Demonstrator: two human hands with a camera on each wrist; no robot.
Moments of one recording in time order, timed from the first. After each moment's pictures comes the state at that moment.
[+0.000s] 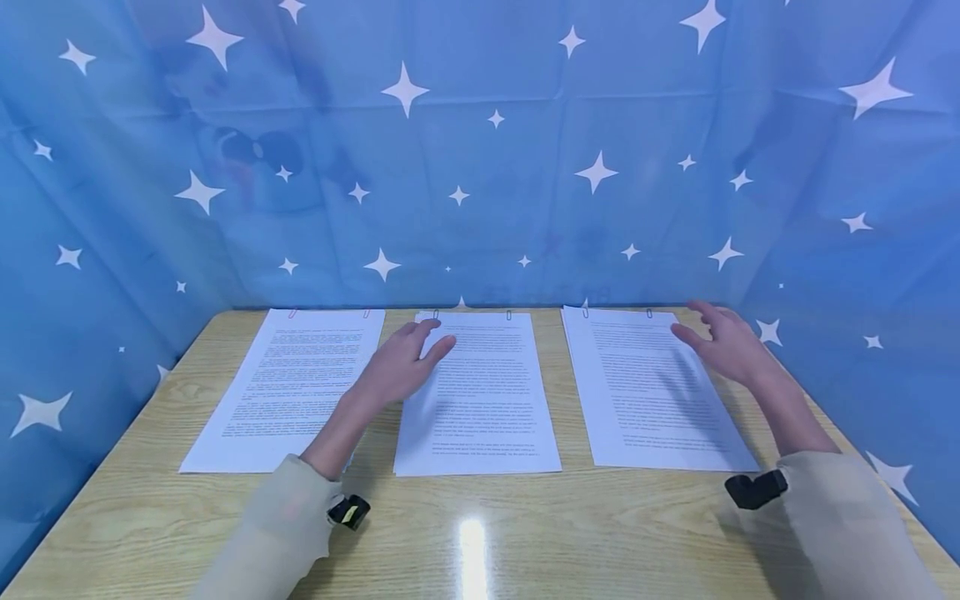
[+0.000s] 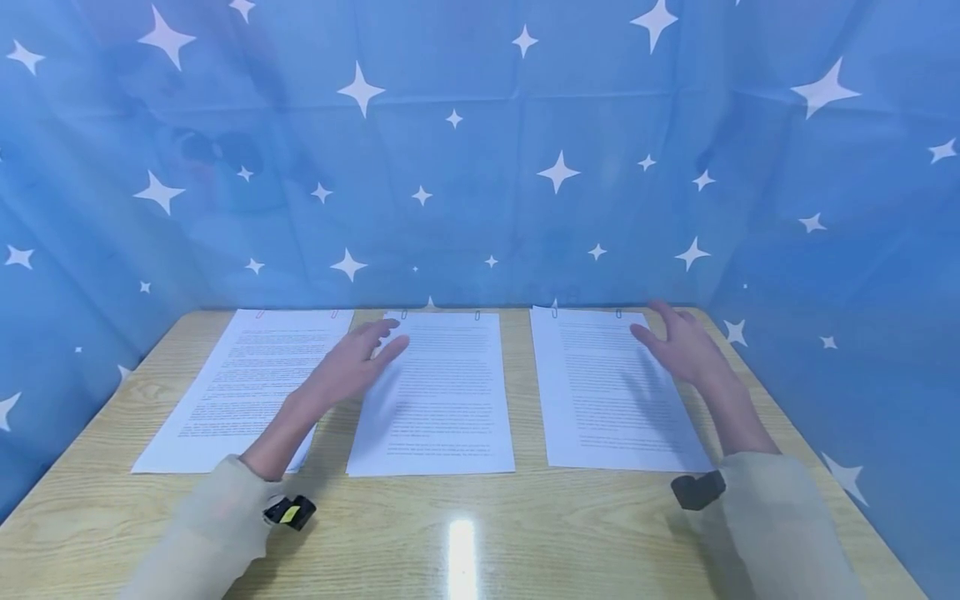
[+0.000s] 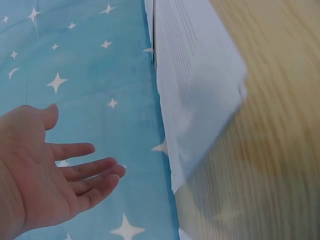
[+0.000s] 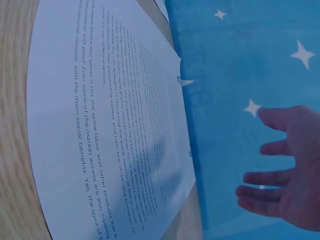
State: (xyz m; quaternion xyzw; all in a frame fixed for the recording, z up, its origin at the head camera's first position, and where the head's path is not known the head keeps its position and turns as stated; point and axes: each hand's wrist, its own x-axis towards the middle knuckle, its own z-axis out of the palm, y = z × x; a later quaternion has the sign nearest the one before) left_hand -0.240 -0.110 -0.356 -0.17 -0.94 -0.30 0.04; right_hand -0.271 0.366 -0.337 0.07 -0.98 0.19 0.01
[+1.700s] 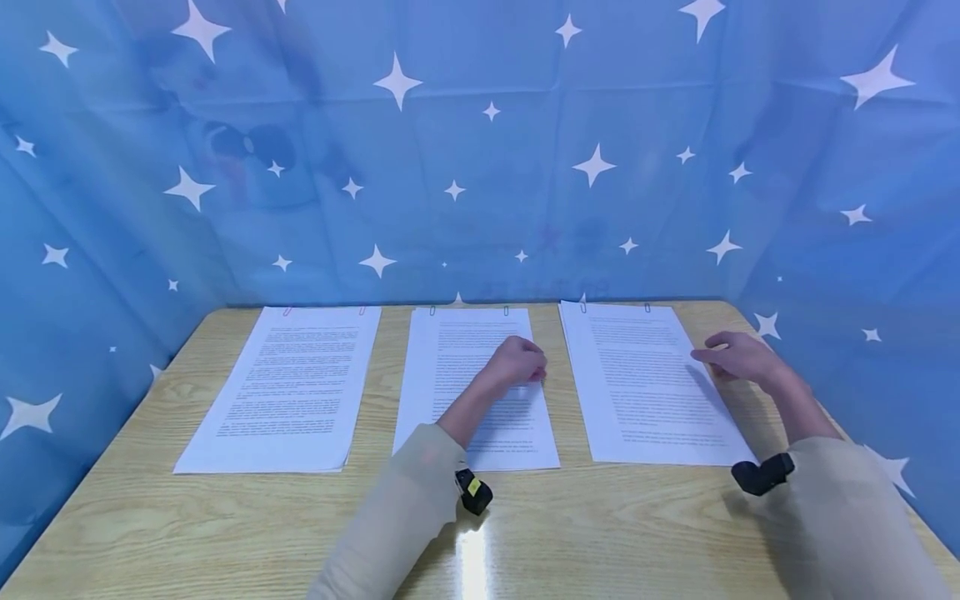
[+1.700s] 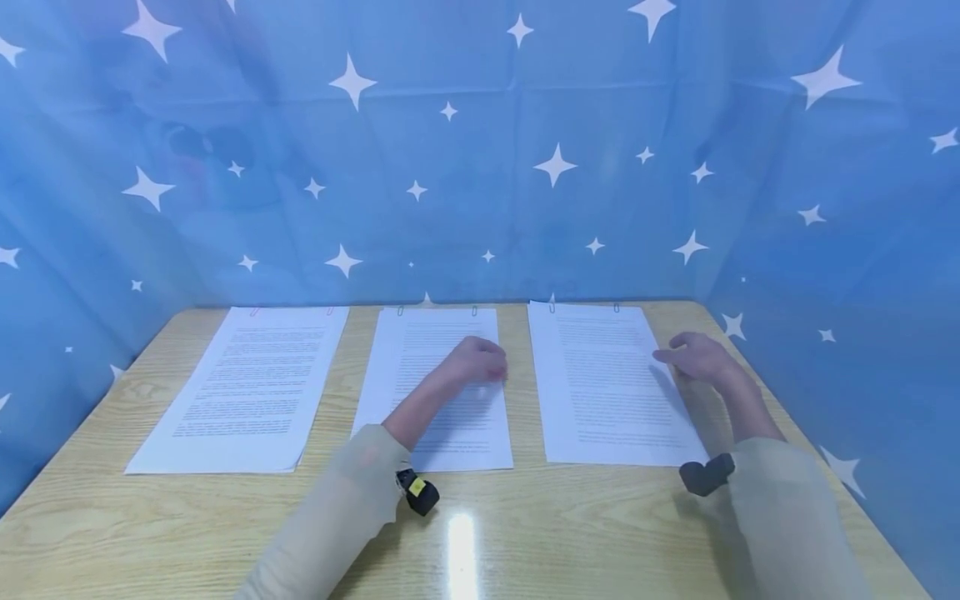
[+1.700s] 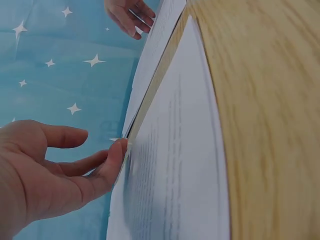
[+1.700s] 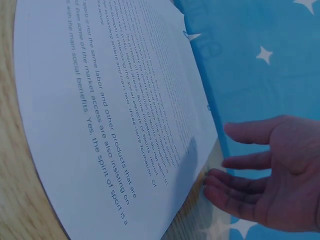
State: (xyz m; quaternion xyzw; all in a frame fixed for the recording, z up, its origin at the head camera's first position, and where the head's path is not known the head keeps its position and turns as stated) left_hand -0.274 0.040 -0.384 -0.04 -0.77 -0.61 -0.17; right_hand -0.277 0.407 -0.361 -0.02 -0.95 0.27 -0.15
